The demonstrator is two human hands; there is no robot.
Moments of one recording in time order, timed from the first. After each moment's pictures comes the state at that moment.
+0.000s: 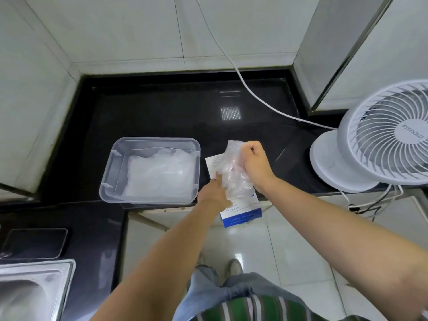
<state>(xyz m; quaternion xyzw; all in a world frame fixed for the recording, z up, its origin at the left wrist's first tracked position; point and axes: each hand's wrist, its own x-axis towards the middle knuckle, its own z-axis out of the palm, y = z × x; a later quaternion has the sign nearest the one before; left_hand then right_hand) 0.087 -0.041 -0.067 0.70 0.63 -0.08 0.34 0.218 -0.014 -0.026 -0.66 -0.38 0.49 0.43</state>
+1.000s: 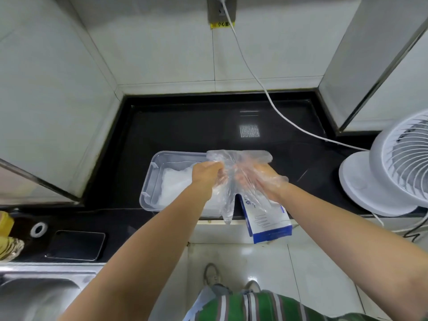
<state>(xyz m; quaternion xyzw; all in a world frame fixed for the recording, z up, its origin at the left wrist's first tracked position) 0.010 0.011 0.005 0.27 0.65 0.37 0.60 0.169 0.003 -0.007 -0.56 -0.31 0.70 0.32</state>
